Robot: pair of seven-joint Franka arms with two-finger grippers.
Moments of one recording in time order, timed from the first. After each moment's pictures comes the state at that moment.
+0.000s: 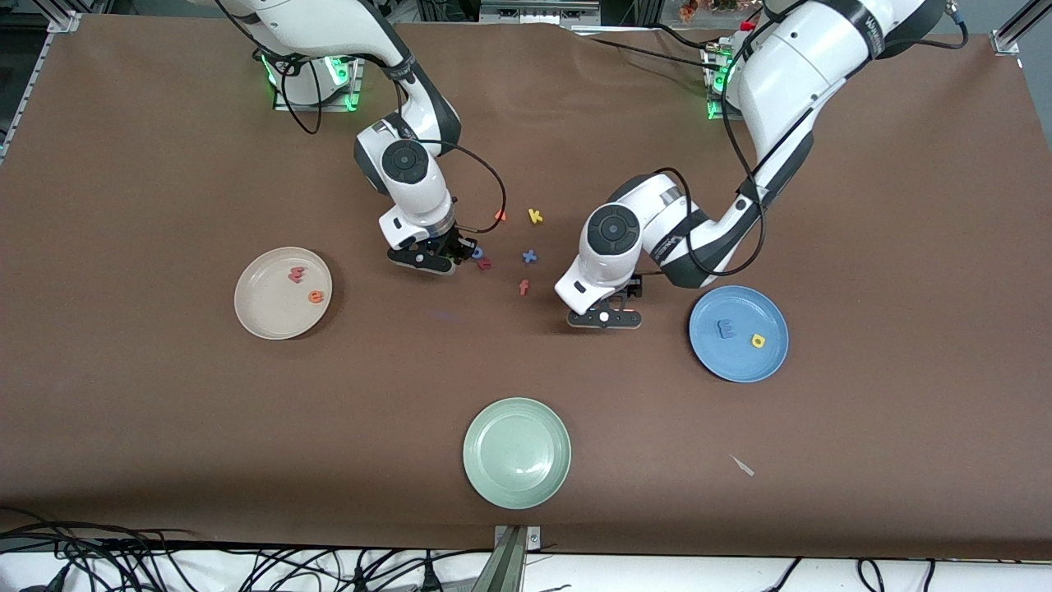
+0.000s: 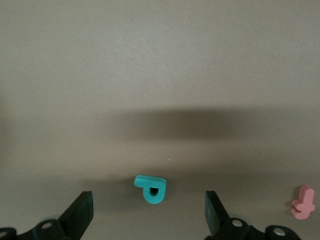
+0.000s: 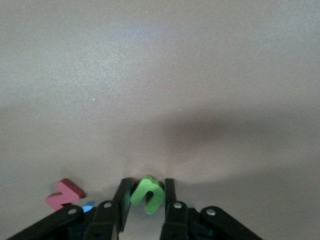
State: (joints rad) left arm -0.14 0.78 -0.57 -1.62 0.47 2.16 -0.85; right arm 0.67 0.49 0.00 -2.15 0.00 2.70 0.91
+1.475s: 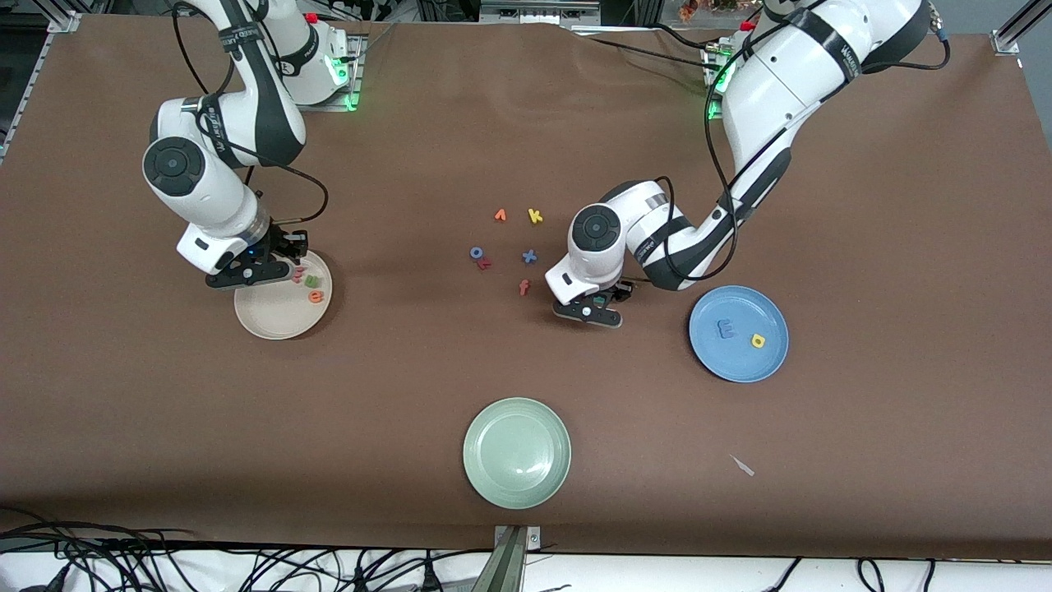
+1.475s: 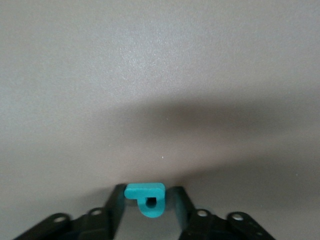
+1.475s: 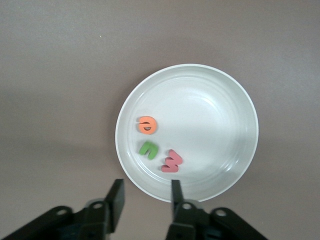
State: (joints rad) left arm -0.15 0.83 -0.57 -1.66 0.58 2.20 -0.75; right arm 0.67 0.14 -0.49 -2.23 -0.02 2.30 -0.01
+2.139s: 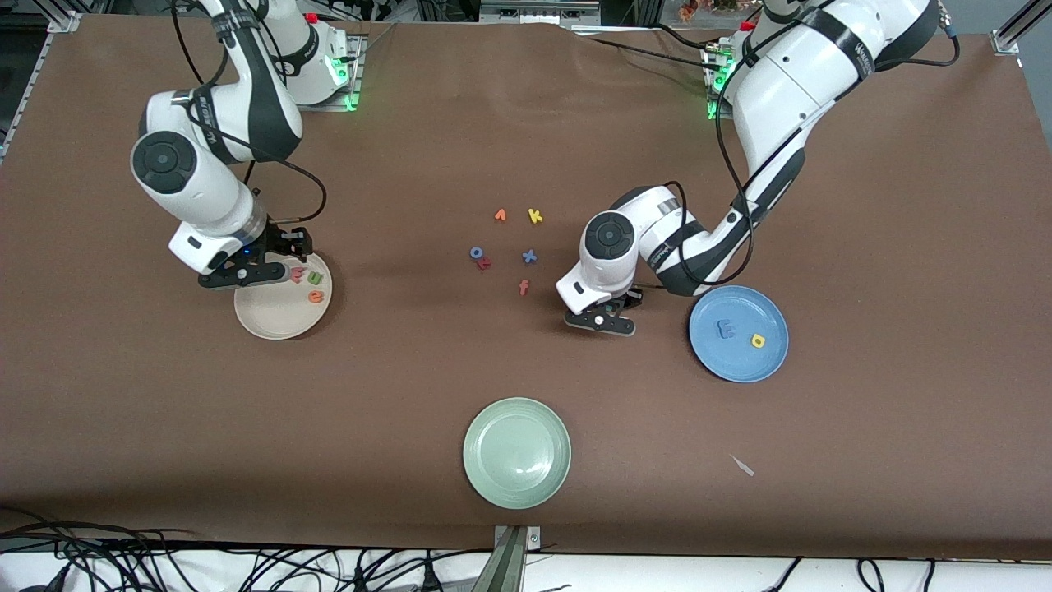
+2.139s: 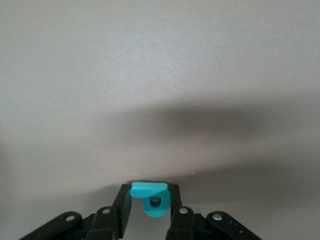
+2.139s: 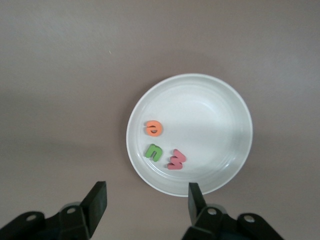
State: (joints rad) left arm -0.12 0.80 -0.56 -1.64 0.58 2.17 -0.73; right arm 0.68 0.12 -0.47 -2.10 -0.02 2.15 0.04
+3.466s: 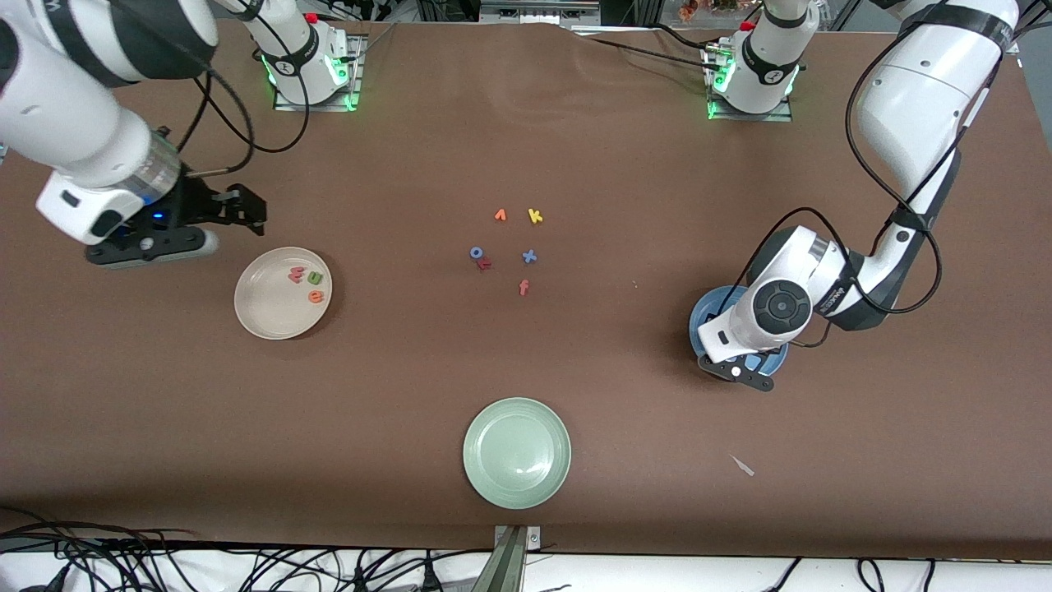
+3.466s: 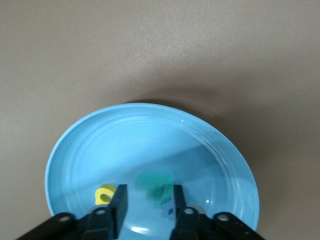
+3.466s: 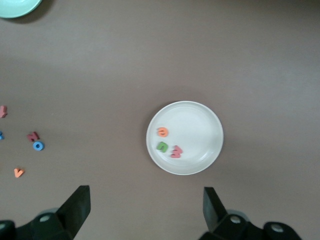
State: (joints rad) left arm 0.21 0.74 -0.53 -1.65 0.57 2.07 -0.18; right arm 0.20 0.09 -0.01 -1.65 -0.02 1.71 0.02
